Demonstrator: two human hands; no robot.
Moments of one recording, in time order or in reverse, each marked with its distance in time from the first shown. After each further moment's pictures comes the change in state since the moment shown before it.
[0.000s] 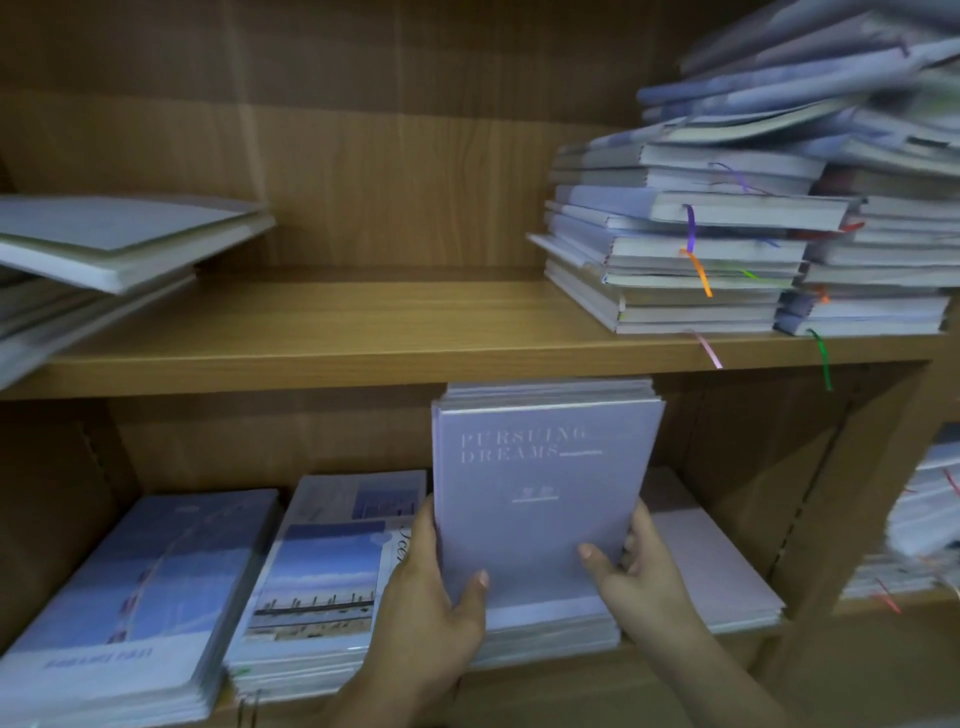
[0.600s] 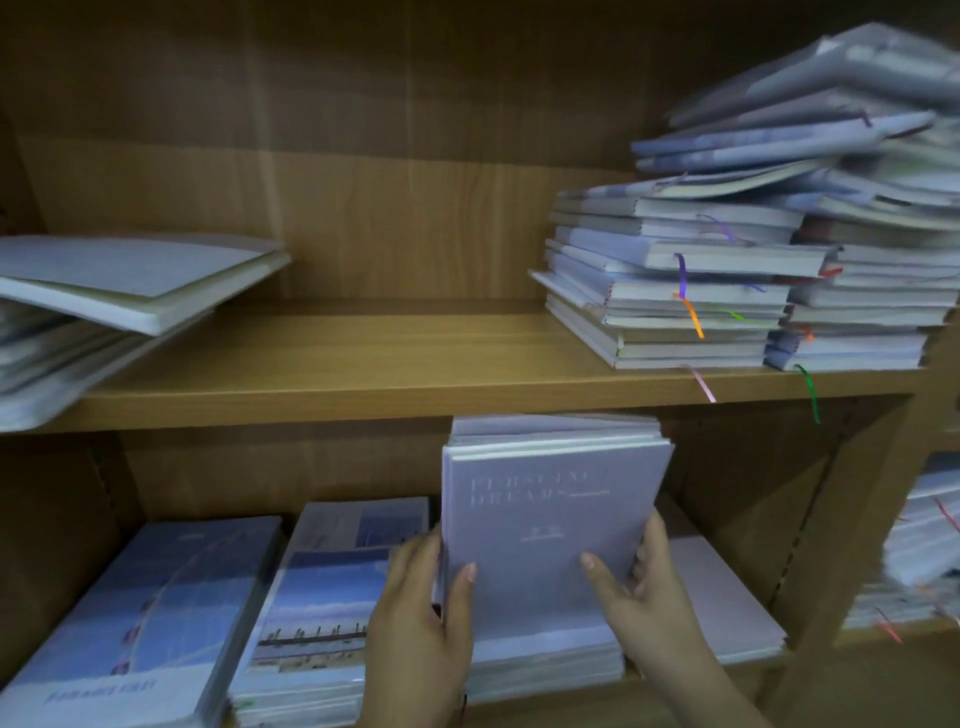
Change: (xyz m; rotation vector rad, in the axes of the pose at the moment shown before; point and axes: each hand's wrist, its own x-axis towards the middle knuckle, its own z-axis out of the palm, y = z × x) left_hand -0.007 0.013 -0.001 0.140 0.319 0.146; right_hand -0.007 -0.021 -0.001 0.056 0.021 -0.103
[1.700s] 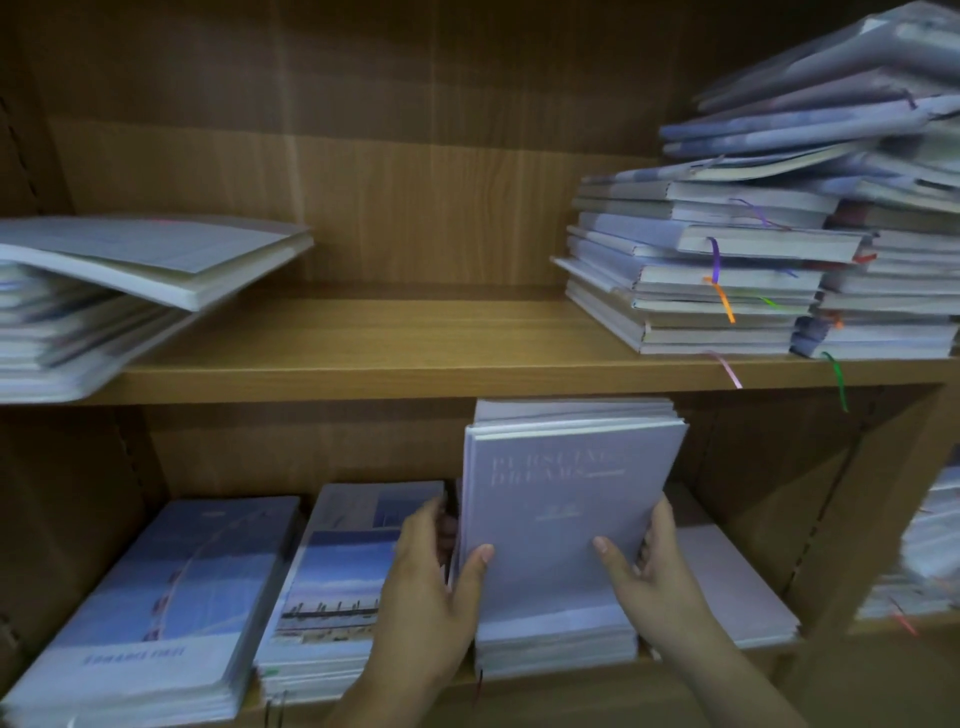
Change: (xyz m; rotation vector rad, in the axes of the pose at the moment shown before) left_hand 0.014 -0.015 -0.014 -0.080 -0.126 -0.084; right_hand 0.010 0.008 0.002 -0.049 -0.063 -0.011
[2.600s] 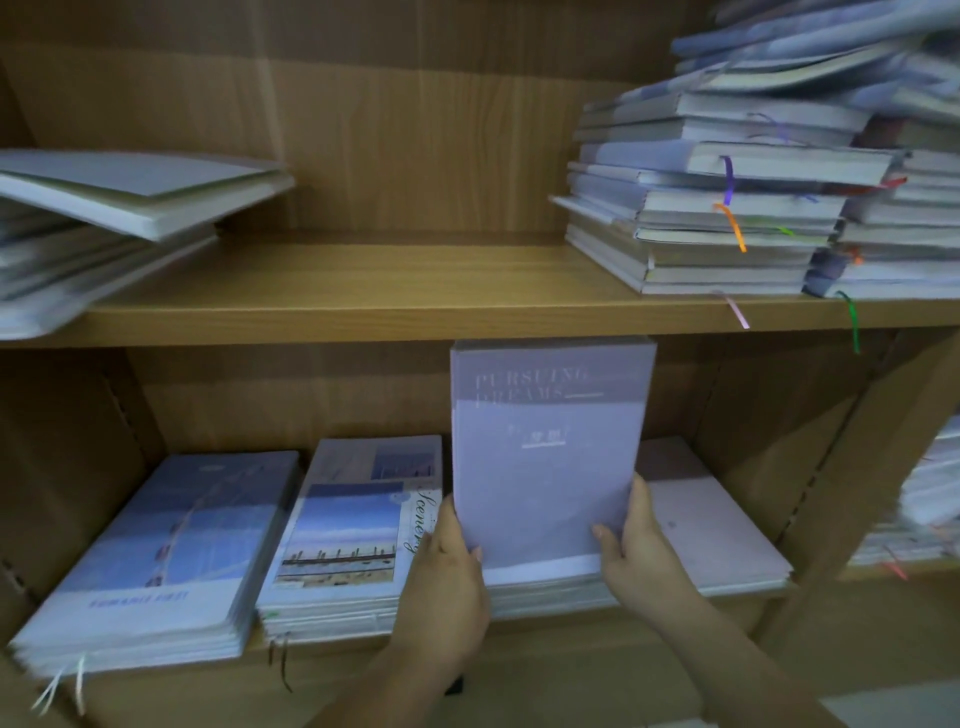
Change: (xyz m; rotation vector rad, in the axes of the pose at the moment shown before) left_hand -0.023 -0.023 0.039 0.197 -0.187 -0.176; right_hand -0.006 0.034 0.004 -0.439 -0.042 0.102
